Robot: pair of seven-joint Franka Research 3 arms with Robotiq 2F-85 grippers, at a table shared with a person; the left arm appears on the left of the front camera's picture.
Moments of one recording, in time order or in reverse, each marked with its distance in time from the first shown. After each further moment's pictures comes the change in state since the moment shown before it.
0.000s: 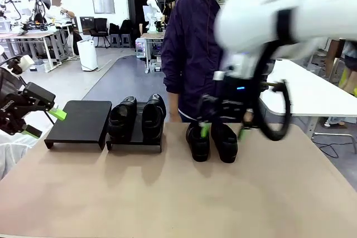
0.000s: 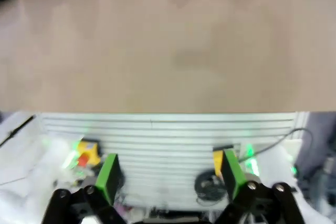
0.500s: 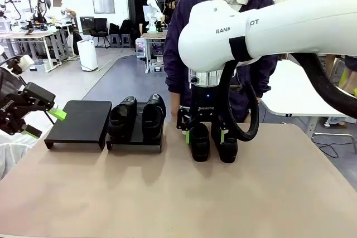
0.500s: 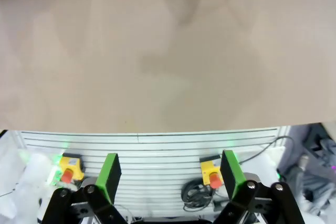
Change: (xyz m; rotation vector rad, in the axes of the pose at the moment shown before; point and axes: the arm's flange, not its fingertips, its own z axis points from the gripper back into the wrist) left arm 0.000 0.000 0.000 0.001 -0.001 0.001; right arm 0.025 0.040 -0.027 -0.132 -0.001 0.035
